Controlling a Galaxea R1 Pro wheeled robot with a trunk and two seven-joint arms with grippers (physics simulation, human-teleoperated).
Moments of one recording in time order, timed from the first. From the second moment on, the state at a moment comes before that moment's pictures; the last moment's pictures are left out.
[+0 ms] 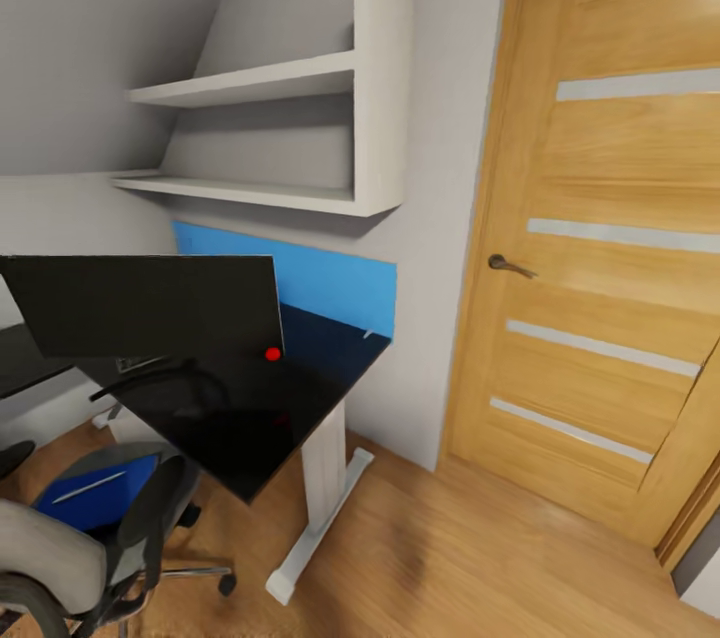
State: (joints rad) left arm -0.01 -0.01 0.03 -0.22 0.22 -0.41 0.00; right arm -0.19 0.09 0.00 -0.04 0.14 -0.96 -0.20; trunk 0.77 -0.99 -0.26
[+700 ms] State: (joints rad) left arm -0.01 0.00 0.04 -0.23 0.23 -0.42 0.01; right arm -0.19 0.09 0.00 -0.04 0.14 -0.96 -0.20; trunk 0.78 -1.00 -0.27
